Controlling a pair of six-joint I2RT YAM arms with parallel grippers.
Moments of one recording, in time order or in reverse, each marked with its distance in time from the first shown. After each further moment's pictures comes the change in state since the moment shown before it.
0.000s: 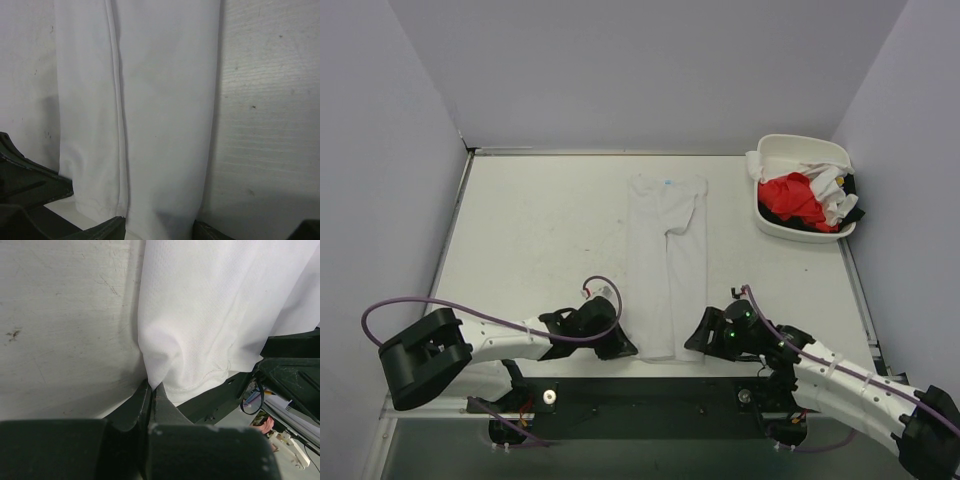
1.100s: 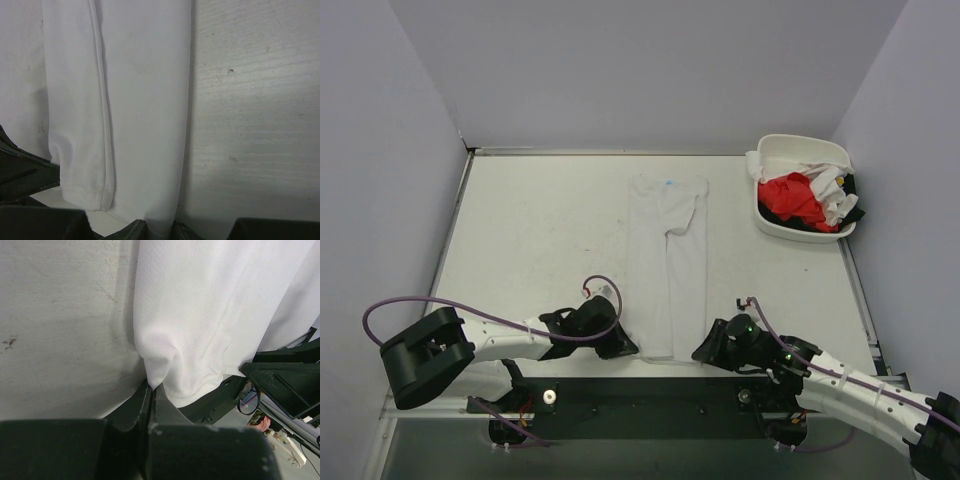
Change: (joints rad) left arm 0.011 0.009 -0.013 0.039 0.009 0.000; right arm 0.134 -0.164 -0.069 -0.075 0.091 0.147
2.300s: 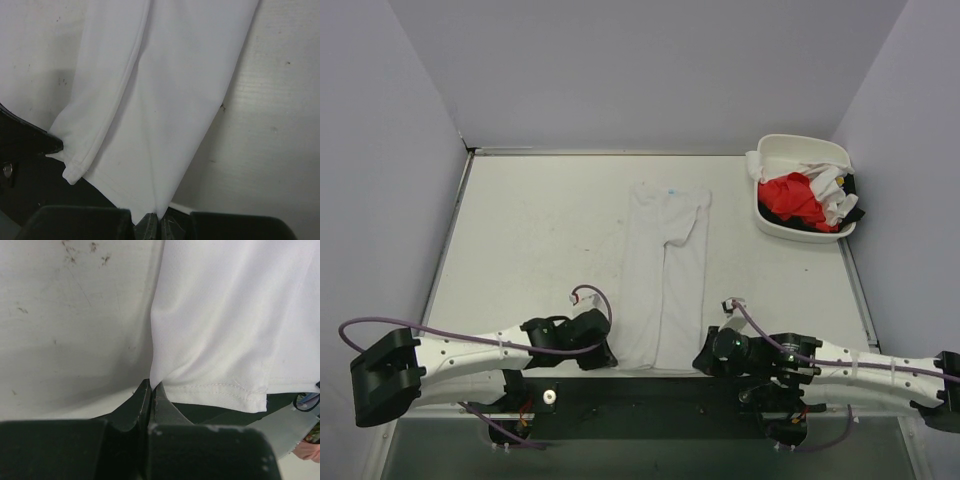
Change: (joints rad) left arm -0.103 -0.241 0.049 -0.436 -0.150 0.049; right arm 0.323 0.077 0.240 -0.232 0.238 0.022
